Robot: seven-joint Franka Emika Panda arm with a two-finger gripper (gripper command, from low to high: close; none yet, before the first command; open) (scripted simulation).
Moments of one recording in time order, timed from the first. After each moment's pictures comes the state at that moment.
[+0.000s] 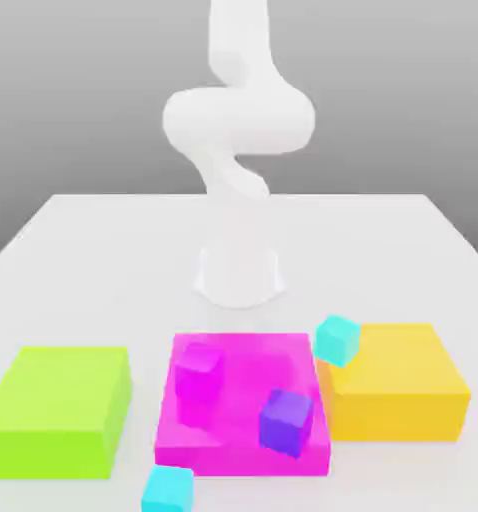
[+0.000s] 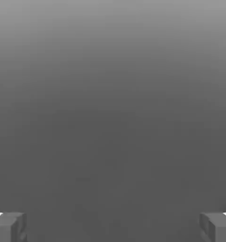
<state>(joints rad) -0.01 -0.71 -0.01 -2.31 0.00 2.33 0.80</state>
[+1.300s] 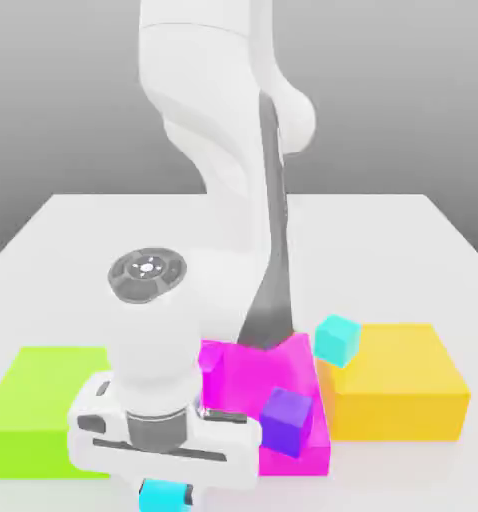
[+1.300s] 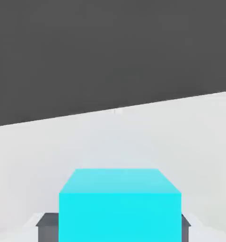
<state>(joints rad) -0.10 0.46 -0.05 -2.37 0.07 2.83 0.73</state>
